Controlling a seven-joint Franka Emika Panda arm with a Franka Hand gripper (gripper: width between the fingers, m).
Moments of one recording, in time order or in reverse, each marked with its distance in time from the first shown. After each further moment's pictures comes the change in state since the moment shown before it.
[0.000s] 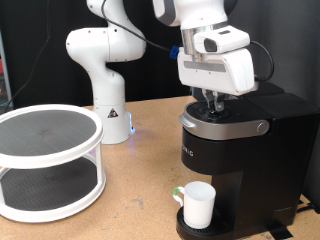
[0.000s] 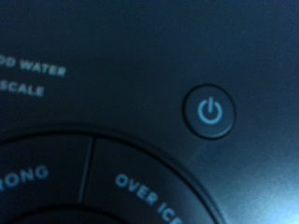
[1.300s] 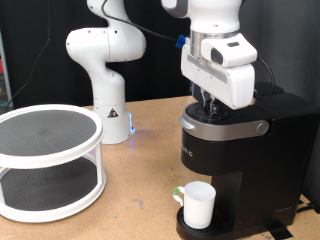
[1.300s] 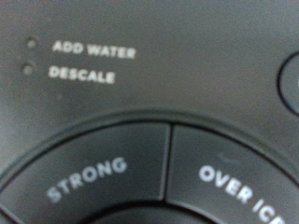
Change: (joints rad) arm -0.003 0.094 0.000 0.162 -0.115 -0.317 0.141
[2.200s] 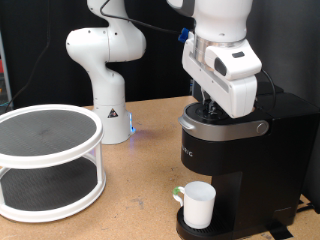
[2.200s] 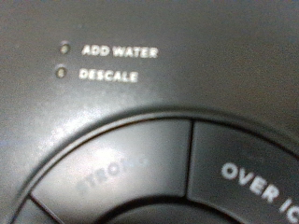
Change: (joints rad) arm -0.008 0.097 -0.006 0.145 0.005 -0.223 0.006
